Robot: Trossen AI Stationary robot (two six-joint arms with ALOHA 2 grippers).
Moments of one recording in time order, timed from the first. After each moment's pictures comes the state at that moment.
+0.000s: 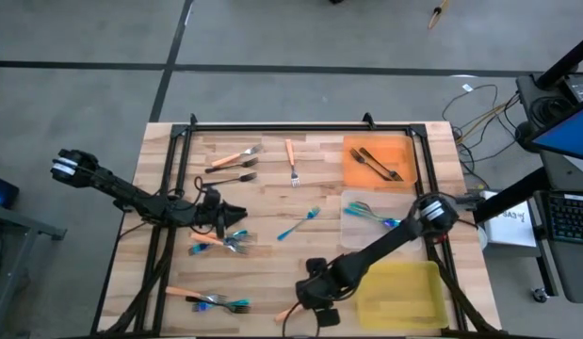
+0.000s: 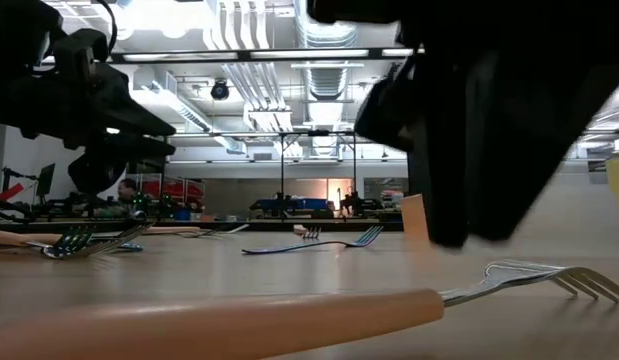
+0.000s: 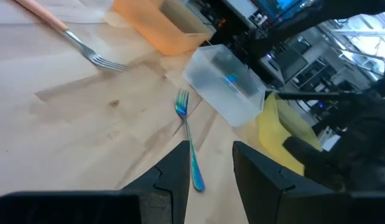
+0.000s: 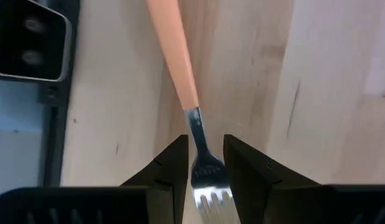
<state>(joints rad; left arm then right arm) -0.31 0.96 0.02 0.71 -0.47 -0.83 0.52 2.13 1.60 -0.63 -0.11 0.39</state>
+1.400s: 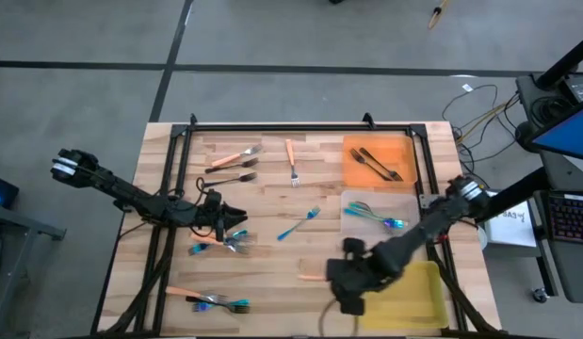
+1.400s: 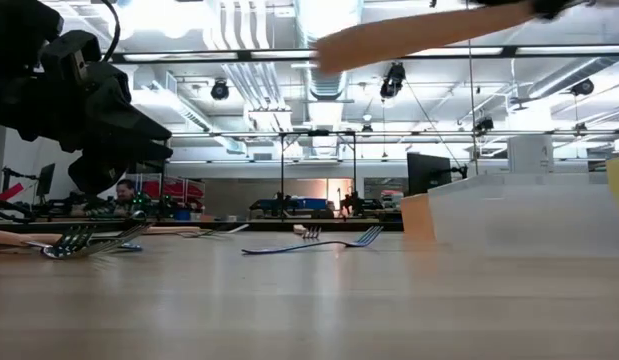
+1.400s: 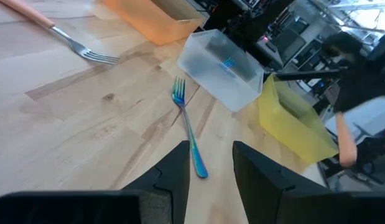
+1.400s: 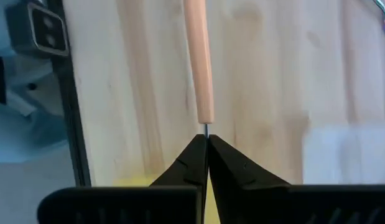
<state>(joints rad) -0.31 0.97 0.02 0.69 -0.43 -0.75 0.61 1.80 1.61 -1.08 0.10 0.73</state>
